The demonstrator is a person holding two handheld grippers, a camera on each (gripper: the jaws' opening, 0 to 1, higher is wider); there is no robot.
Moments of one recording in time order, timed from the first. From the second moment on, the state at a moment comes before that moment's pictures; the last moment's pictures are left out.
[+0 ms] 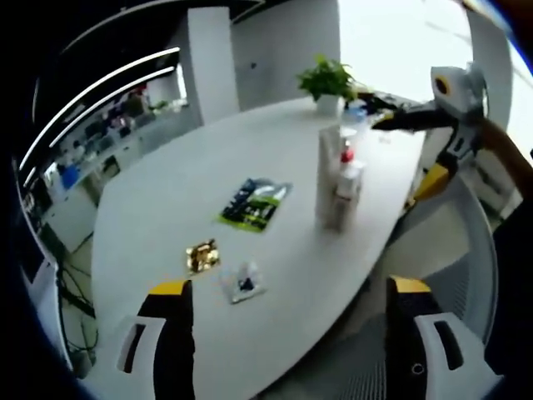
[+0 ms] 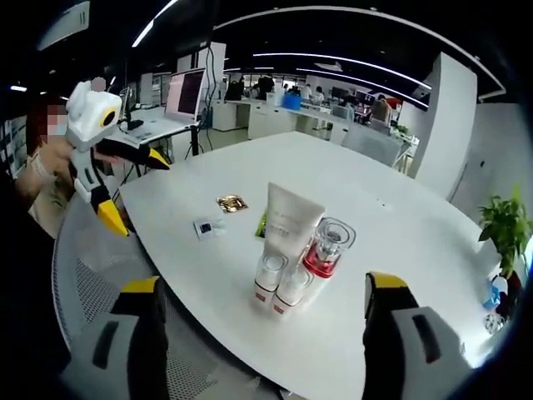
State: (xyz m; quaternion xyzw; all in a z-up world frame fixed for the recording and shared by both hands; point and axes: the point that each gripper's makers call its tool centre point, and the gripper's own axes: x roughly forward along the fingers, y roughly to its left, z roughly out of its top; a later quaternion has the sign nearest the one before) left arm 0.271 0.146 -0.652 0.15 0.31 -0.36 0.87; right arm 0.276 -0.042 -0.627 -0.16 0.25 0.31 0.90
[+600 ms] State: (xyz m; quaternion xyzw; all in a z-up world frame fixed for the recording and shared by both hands) left arm 0.295 0.145 -0.658 0.16 0.33 -0.37 0.85; right arm 0.287 -0.037 -0.629 -0.10 0.26 0.31 0.91
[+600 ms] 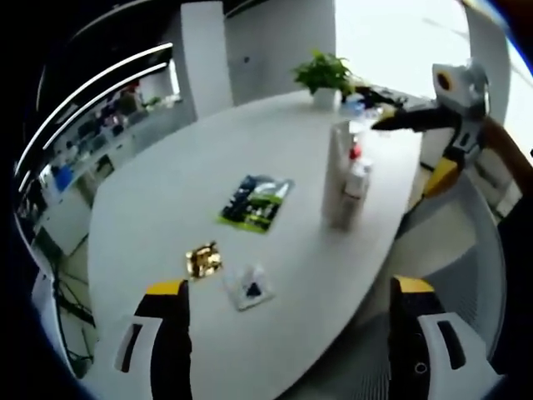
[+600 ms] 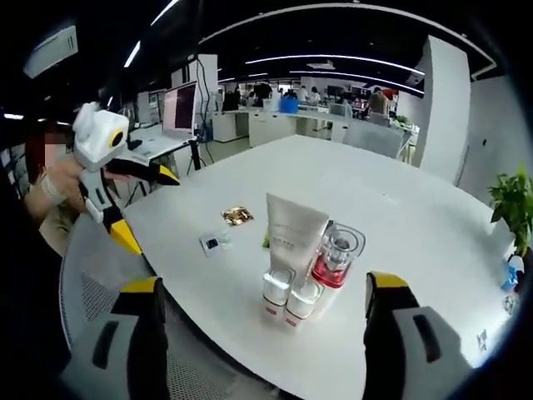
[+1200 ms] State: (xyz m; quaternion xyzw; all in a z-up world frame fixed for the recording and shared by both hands) left arm 0.330 0.135 -0.678 0.17 0.35 -0.38 0.84; right arm 0.295 -0.052 -0.644 -0.05 0.28 0.30 0.91
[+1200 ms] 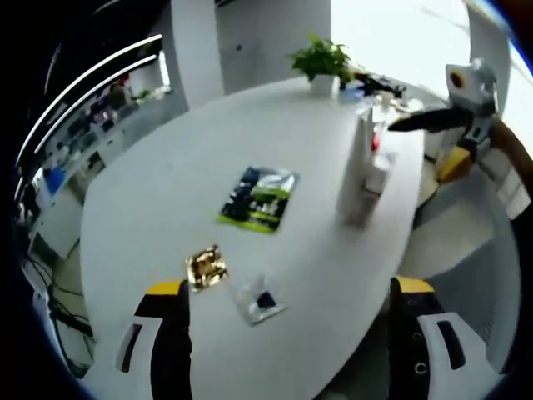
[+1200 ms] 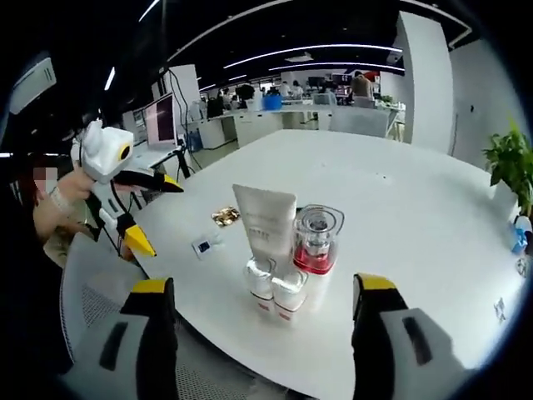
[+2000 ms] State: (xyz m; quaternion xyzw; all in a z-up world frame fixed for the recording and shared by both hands) left arm 0.428 0.085 -0.702 0.16 0.33 -0.44 0.82; right arm 0.290 -0.066 -0.649 0.02 0.29 0.29 0.91
